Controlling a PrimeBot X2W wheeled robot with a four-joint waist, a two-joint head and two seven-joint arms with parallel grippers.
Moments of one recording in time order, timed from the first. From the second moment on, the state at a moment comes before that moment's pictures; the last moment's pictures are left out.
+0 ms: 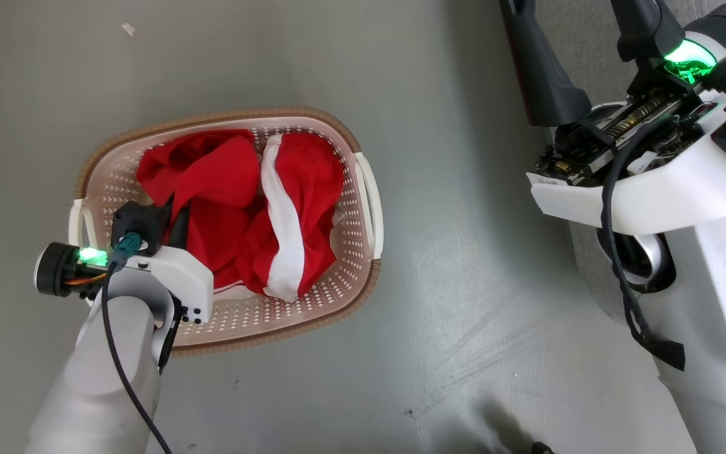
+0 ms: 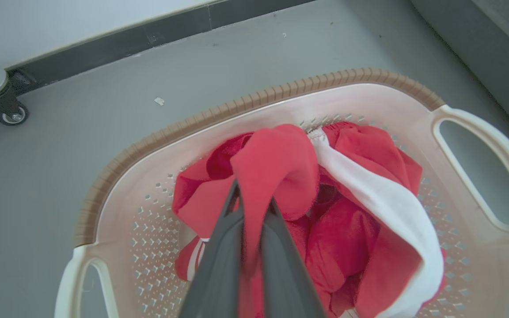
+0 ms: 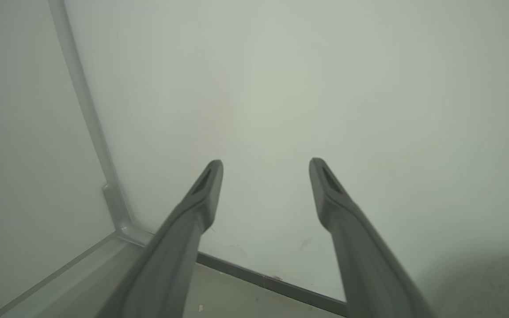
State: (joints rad) left arm -0.70 0.06 -0.20 0.84 -0.10 -0.01 -0.23; right arm -0.72 -0.10 0.28 -0.17 0.20 0.12 -0.26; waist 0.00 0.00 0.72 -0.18
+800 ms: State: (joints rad) left arm -0.62 0.03 -0.10 0.64 -0.31 -0.07 -0.25; right arm -0.62 -0.15 0.26 -0.07 0.20 0.12 -0.26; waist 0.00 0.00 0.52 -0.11
